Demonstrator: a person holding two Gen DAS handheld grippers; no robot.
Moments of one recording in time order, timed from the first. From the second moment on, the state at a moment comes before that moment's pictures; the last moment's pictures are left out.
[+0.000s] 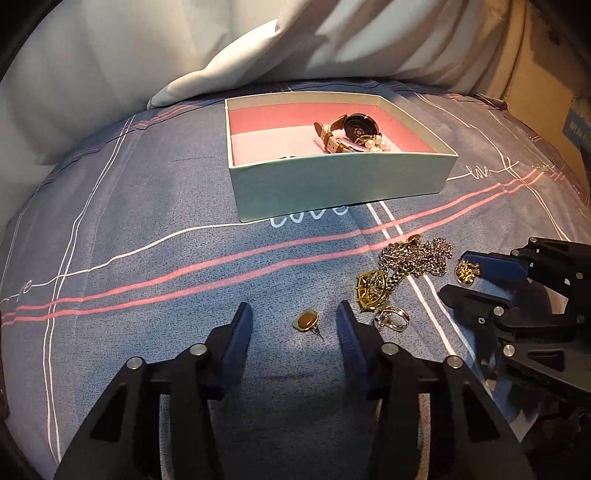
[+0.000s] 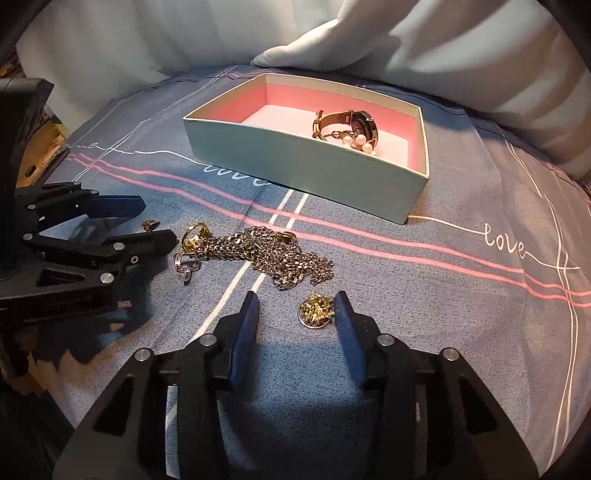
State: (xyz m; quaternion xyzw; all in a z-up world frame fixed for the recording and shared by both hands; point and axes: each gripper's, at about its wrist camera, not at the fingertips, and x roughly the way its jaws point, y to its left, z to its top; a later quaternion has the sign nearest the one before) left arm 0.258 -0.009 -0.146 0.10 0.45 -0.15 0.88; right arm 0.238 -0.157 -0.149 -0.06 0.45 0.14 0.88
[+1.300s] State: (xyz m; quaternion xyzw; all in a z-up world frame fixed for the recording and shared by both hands) left arm 0.314 -0.020 -0.064 0.01 0.40 -0.19 0.90; right arm 0.274 -0.161 -0.074 -0.07 0.38 0.14 0.91
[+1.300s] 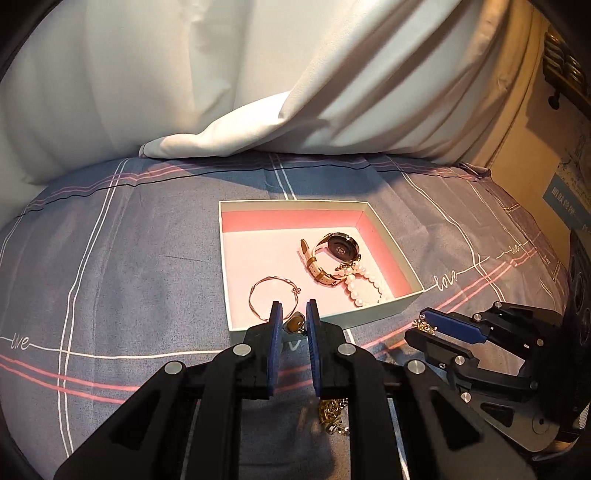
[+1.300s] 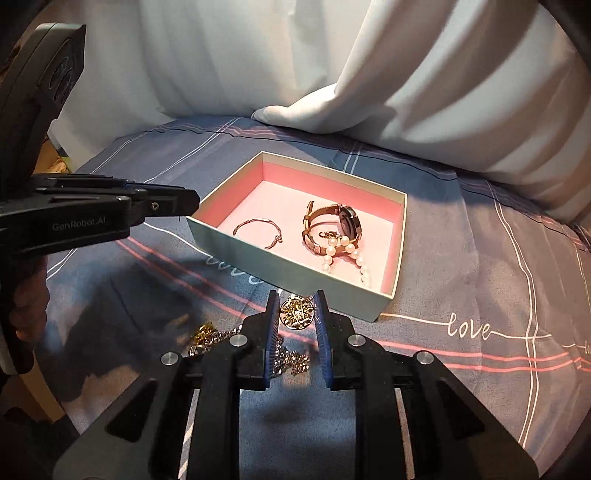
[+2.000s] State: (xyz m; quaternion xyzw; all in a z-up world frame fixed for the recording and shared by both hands) left arm 0.382 -0.046 -0.029 -0.01 0.41 -0.17 0.90; right arm 0.346 -0.147 -0.035 -0.09 0.38 0.13 0.91
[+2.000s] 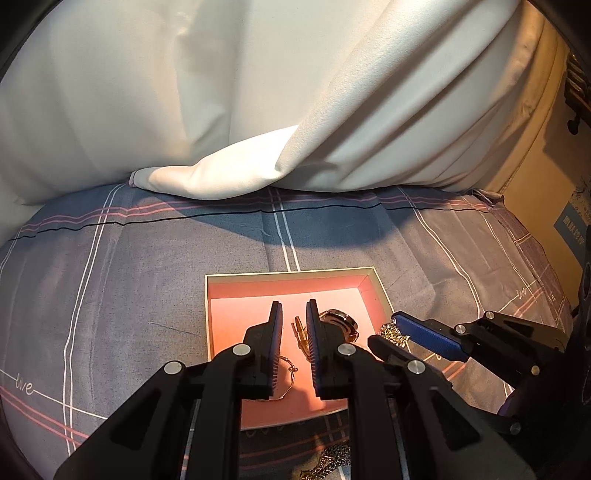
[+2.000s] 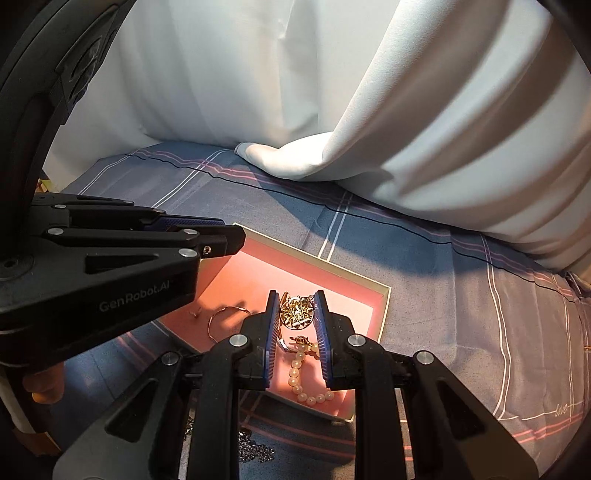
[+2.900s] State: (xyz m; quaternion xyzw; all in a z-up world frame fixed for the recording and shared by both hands) left arm 0.388 -0.020 -0.039 -0.03 0.40 -0.09 0.91; right arm 0.331 -0.157 -0.063 -0.10 0.40 0.09 0.91
